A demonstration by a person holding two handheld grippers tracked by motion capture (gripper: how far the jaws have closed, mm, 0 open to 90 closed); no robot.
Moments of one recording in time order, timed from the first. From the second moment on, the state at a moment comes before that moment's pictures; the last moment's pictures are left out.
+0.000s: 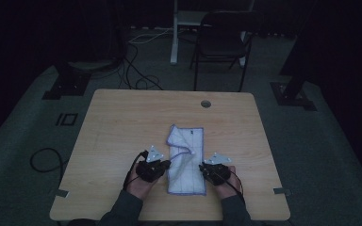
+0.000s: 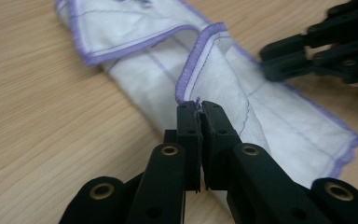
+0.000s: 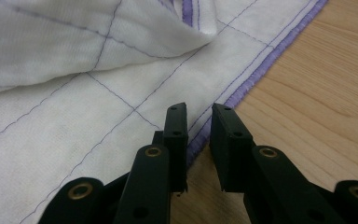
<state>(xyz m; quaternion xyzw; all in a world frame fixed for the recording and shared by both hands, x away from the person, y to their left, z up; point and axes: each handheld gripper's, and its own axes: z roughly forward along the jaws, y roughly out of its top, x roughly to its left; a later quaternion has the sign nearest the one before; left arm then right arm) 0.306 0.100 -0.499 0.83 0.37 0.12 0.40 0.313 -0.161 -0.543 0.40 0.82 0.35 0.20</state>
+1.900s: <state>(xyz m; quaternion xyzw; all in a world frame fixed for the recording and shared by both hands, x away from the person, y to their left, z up) 0.289 0.057 -0.503 0.86 0.28 0.10 0.41 0.329 -0.168 -0.507 0.38 0.80 0.40 0.24</state>
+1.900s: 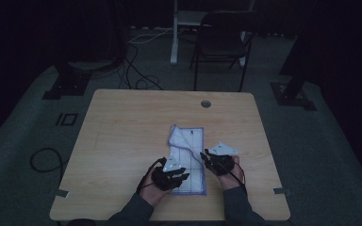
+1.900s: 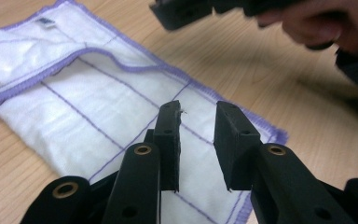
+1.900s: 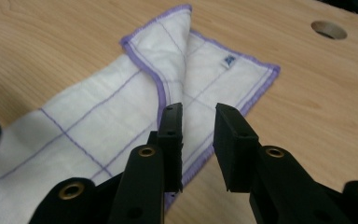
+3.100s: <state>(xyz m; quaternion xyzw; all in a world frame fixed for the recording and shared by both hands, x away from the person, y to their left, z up) 0.290 0.068 -0.541 0.86 0.31 0.11 0.38 0.385 -0.095 -0.509 0.29 0.84 0.40 0.21</state>
